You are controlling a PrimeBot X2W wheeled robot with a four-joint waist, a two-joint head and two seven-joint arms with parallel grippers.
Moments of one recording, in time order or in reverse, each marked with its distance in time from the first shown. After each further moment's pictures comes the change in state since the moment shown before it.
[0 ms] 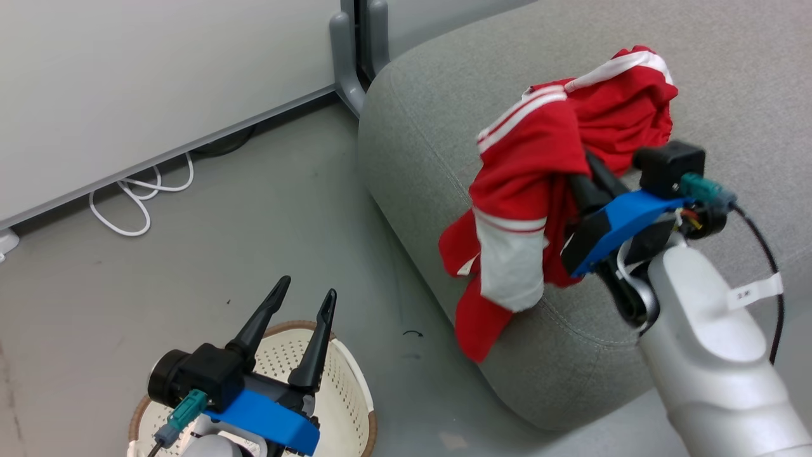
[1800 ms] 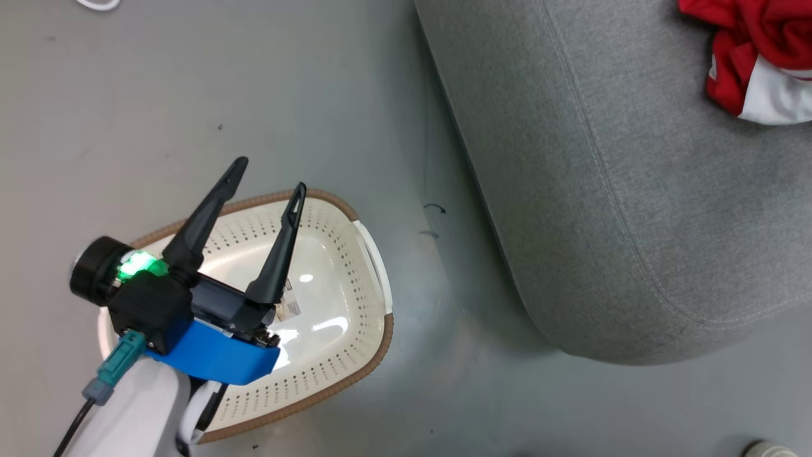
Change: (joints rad) left arm -0.180 0.147 0.021 -0.226 0.068 0.010 0.027; right arm -0.359 -0.248 -0.527 0.342 -0.229 0.000 0.019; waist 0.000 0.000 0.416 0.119
